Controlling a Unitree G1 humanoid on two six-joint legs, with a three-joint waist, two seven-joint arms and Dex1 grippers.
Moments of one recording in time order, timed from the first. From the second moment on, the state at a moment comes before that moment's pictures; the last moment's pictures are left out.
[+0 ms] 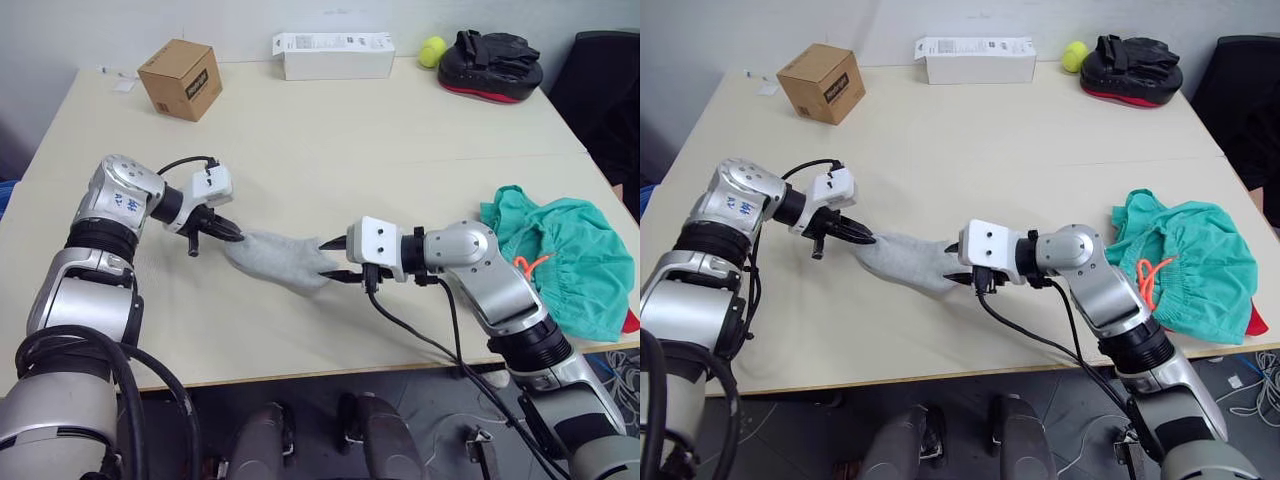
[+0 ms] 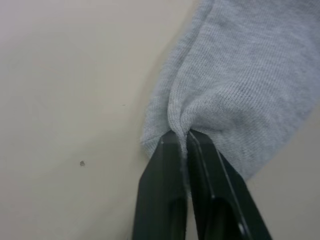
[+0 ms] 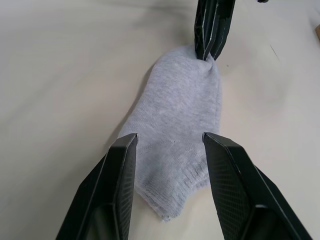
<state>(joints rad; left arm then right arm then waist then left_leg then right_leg) -1.17 0.66 -0.28 1.11 0.14 0.01 -1.35 -0.66 -0.52 0.34 -0.15 0.07 0.31 1.04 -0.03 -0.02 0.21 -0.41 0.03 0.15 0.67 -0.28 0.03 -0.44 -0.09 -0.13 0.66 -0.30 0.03</state>
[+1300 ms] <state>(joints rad) -0.66 0.63 -0.24 0.11 0.03 0.48 -1.15 -0.71 -0.52 0.41 0.19 -0.05 0.17 1.03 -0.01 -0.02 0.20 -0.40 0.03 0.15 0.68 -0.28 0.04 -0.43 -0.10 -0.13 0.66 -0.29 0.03</state>
